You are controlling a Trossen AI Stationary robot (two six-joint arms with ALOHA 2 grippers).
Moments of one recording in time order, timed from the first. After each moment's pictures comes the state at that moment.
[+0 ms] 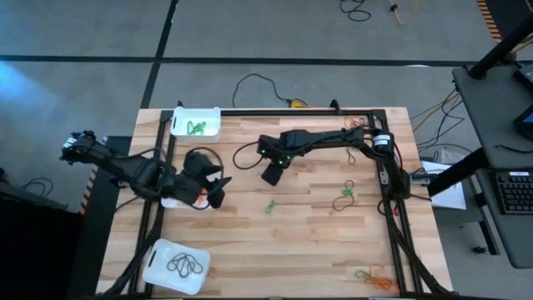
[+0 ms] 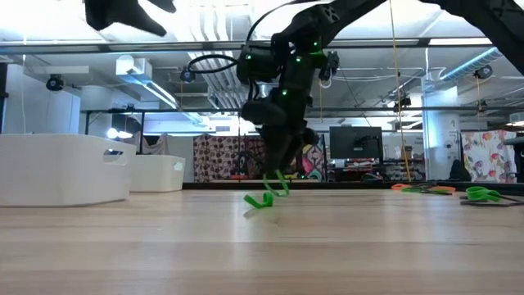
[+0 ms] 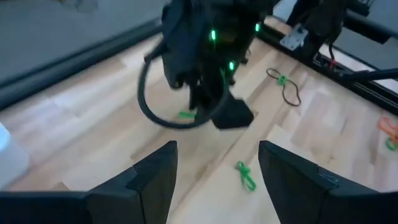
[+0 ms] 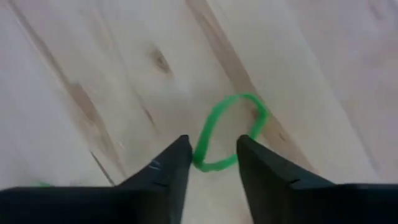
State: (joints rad) left arm -0.40 1.11 1.05 -0.74 -0.74 -0.87; right arm -0.21 2.10 1.63 -0.79 -0.03 0.33
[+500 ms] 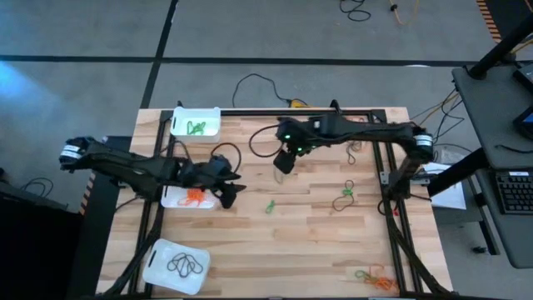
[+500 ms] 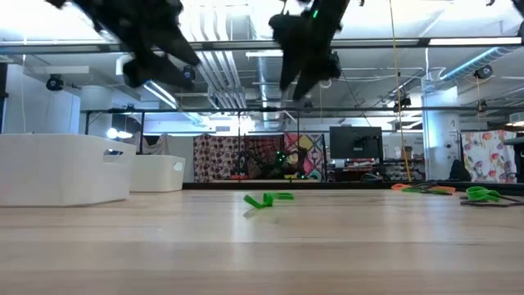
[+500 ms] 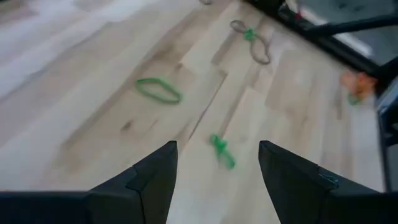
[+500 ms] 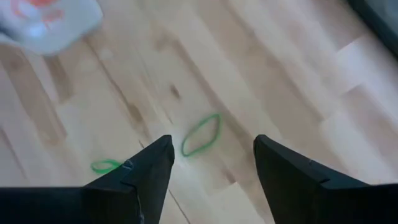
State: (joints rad) left arm -0.15 1.14 0.76 -0.26 -0.28 -0.64; right arm -0.18 1.76 1.63 -0.93 0.07 0.39
